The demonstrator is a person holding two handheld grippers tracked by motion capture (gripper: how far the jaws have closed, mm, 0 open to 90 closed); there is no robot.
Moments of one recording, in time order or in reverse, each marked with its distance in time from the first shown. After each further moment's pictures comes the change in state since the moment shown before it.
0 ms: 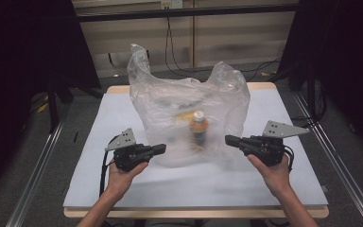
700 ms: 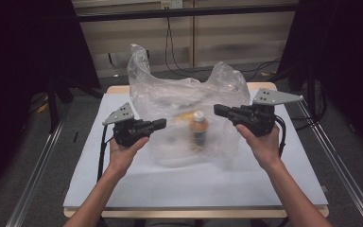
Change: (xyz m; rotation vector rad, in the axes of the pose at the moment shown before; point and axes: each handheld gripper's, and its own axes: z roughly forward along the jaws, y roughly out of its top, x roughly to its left) left arm 0.025 0.063 0.005 -0.089 0.016 0.034; right arm -0.003 0.077 0.028 -0.072 -0.007 -0.056
